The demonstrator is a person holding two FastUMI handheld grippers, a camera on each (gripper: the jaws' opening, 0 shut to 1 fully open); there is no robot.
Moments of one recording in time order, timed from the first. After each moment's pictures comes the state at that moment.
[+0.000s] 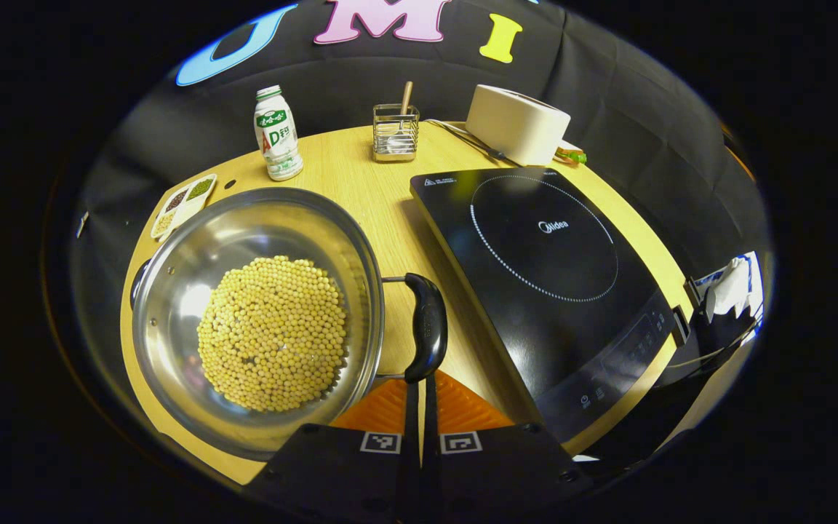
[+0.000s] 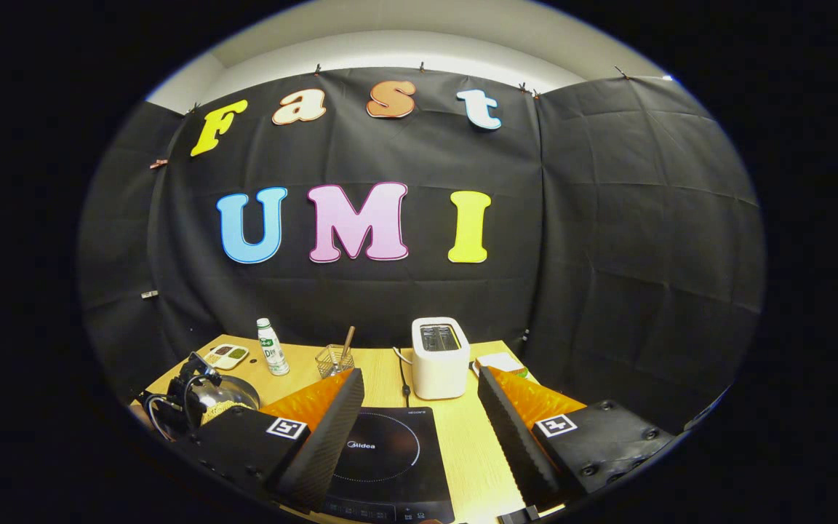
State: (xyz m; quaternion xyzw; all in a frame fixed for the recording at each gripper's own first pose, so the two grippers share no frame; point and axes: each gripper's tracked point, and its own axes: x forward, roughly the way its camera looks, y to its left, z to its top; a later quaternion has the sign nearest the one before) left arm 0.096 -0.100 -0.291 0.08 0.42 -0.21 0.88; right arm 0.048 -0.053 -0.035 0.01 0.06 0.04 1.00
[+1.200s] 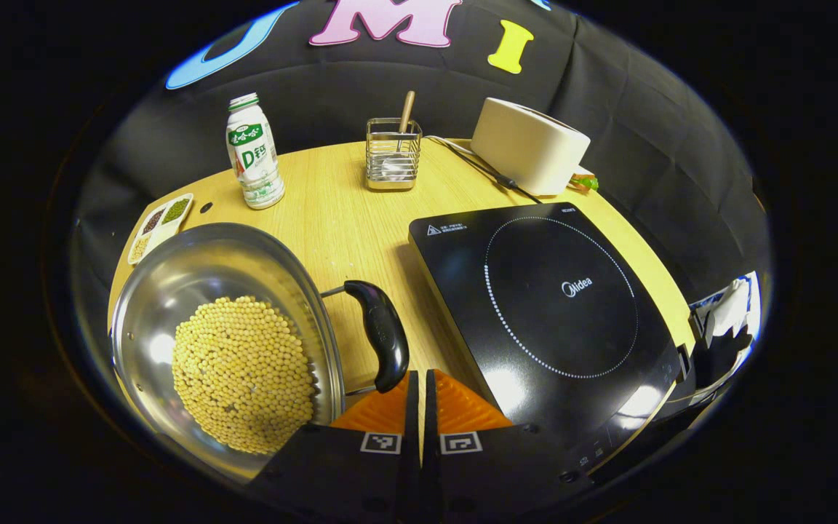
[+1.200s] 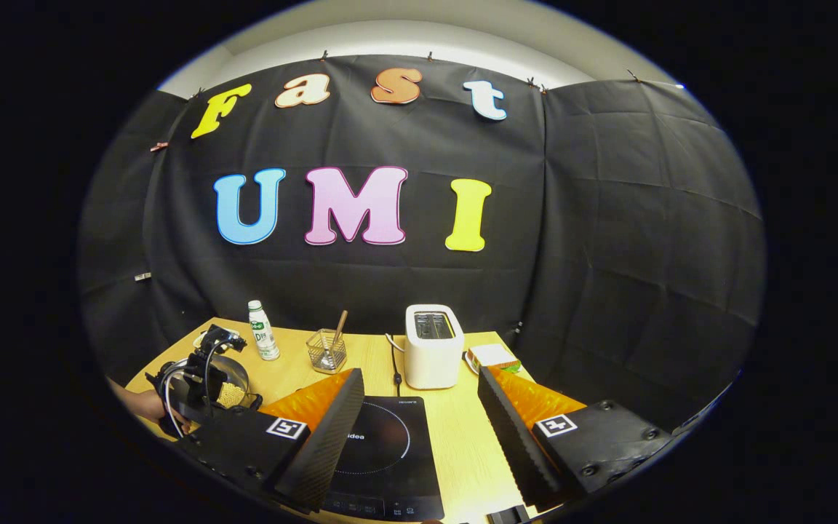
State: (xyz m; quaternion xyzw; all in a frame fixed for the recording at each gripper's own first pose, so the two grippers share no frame) left arm 0.172 -0.131 -0.292 0.05 0.40 -0.22 0.89; right arm 0.052 -0.055 -0.051 -0.01 0.09 0.03 1.00
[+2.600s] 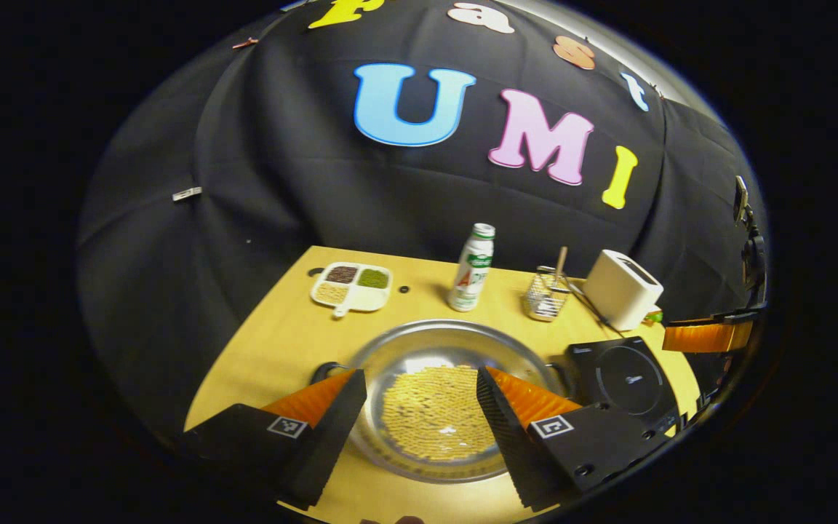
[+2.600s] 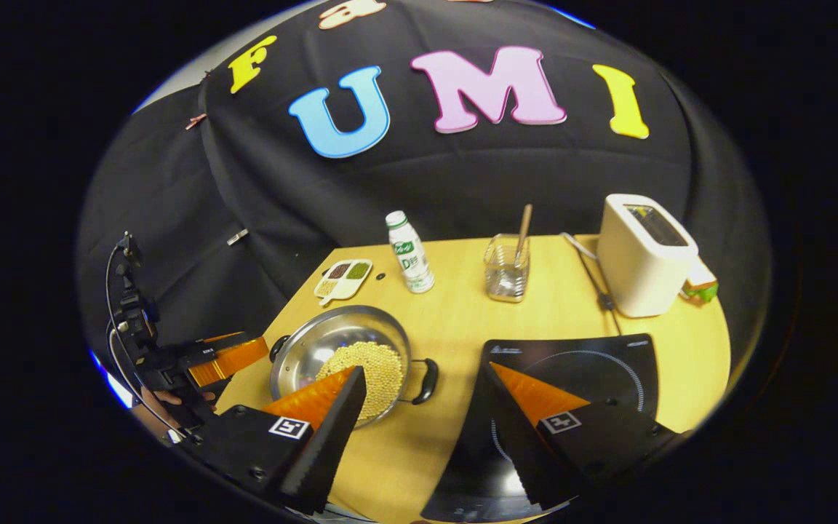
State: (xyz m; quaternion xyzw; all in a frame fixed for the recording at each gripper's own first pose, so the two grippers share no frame) left arm 0.164 0.155 -0.151 -0.04 0.20 -0.02 0.98; right arm 0.094 0.243 -0.176 0.08 0.35 0.26 0.90
